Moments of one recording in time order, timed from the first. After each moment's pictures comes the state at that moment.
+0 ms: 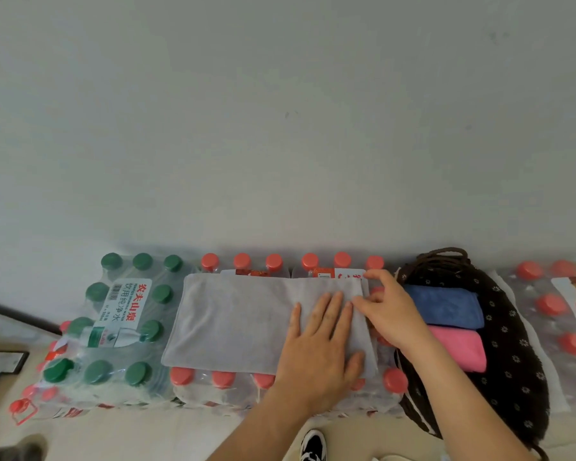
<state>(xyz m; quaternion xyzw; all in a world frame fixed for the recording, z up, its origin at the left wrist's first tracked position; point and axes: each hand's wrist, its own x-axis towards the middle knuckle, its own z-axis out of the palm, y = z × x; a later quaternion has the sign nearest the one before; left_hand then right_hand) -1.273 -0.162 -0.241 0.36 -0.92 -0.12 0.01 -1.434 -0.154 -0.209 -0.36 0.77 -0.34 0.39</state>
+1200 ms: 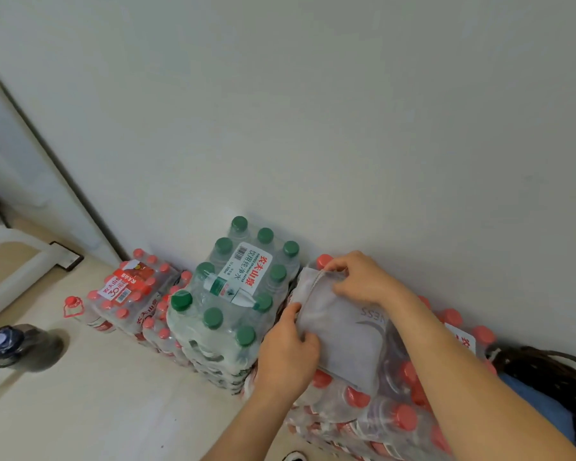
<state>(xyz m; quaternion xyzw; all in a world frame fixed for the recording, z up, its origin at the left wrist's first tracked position) -1.112 -0.195 -0.194 0.68 -0.51 -0.45 0.28 -1.256 -0.311 -0.166 -0.70 0.65 0.00 0.31</state>
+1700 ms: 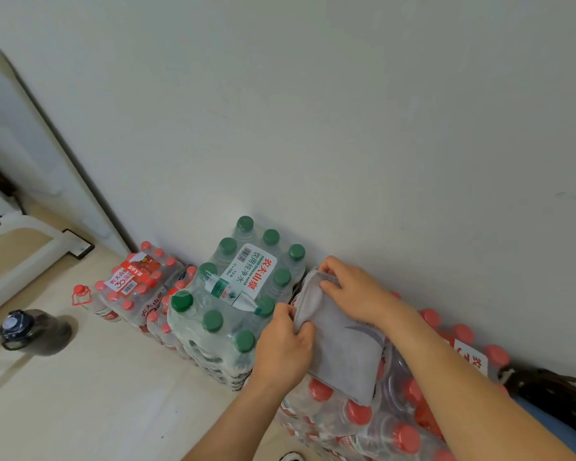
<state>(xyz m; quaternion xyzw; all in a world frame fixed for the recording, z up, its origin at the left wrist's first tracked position) -1.109 -0.217 -0.204 0.70 -0.48 -0.45 0.28 -1.253 -0.318 -0.195 -0.77 0.57 -0.02 0.30</state>
